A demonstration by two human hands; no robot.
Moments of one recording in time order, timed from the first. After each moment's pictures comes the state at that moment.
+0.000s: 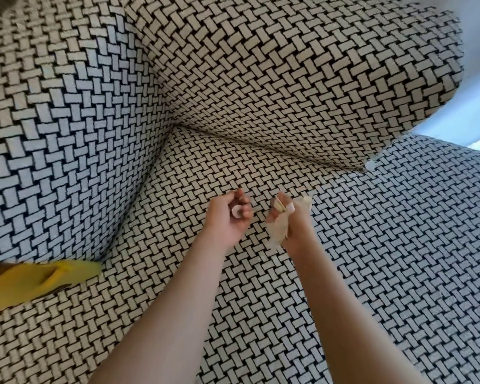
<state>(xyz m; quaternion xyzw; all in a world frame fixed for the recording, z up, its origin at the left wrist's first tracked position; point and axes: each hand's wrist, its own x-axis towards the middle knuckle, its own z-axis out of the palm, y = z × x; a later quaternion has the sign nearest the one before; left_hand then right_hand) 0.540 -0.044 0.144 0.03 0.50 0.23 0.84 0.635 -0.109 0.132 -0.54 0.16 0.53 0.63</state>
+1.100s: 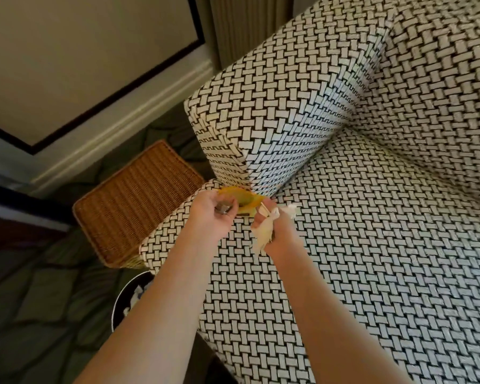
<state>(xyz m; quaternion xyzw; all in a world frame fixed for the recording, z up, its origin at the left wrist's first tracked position) 0.246 -0.044 0.226 -0.05 0.59 0.46 0.66 0.346 -0.061 0.153 -0.43 0.09 0.75 0.50</state>
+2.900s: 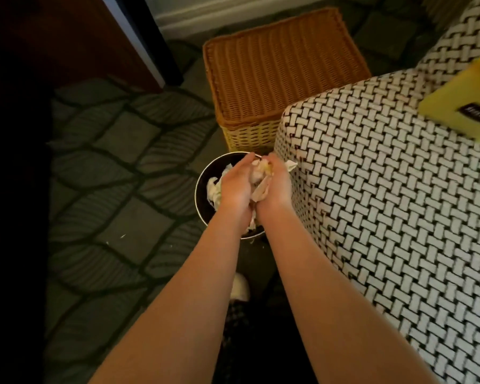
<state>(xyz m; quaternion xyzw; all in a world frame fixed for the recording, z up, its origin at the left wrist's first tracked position) 0.057 -0.239 0.089 -0.05 0.67 0.53 0.52 0.091 -0.211 0.057 -0.55 -0.10 0.78 0.28</state>
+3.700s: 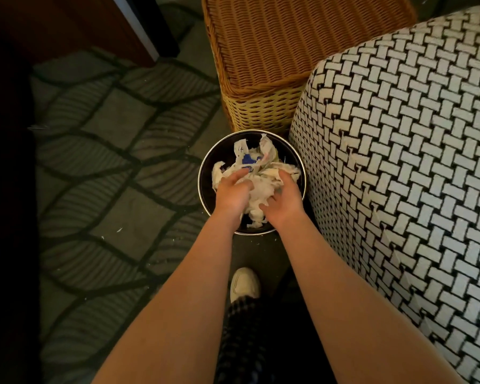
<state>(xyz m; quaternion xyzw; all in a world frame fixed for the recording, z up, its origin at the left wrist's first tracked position) 0.014 -0.266 -0.018 0.00 0.77 0.37 0.52 0.086 -0.231 -0.038 -0.56 0.02 0.79 0.23</state>
